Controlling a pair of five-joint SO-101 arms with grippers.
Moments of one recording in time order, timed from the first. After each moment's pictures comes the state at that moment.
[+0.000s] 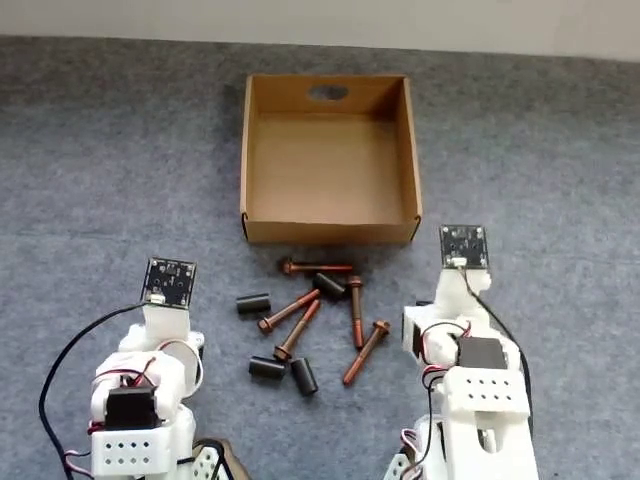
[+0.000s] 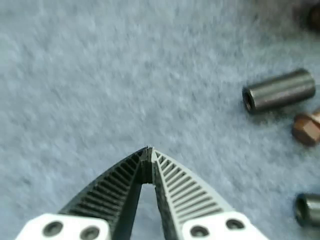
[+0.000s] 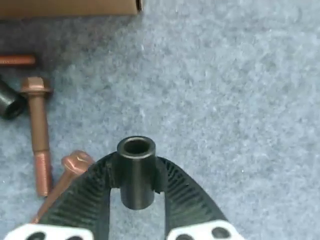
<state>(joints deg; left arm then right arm) -11.7 -103.8 95.3 69.7 -12.4 -5.1 -58.6 77.4 49.3 3.1</state>
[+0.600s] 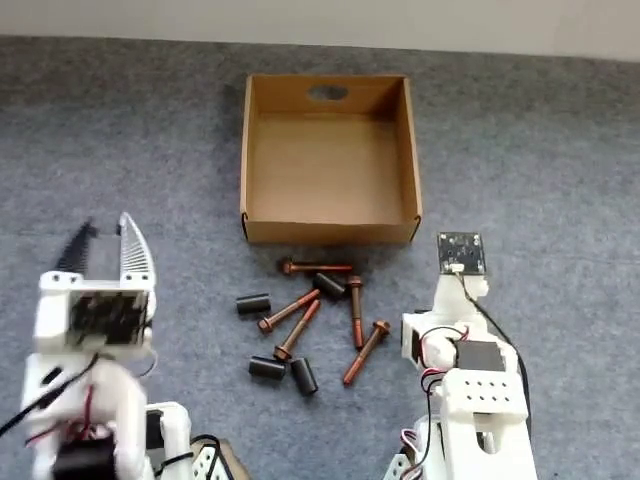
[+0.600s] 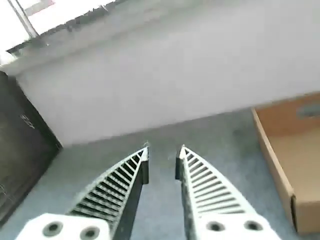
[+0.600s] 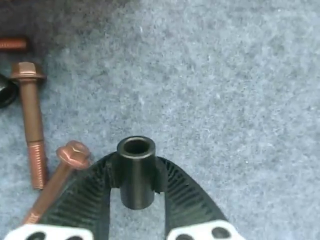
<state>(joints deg) -15.3 -94.5 55.1 56.6 -19.2 -4.8 -58.6 79.0 49.3 3.1</state>
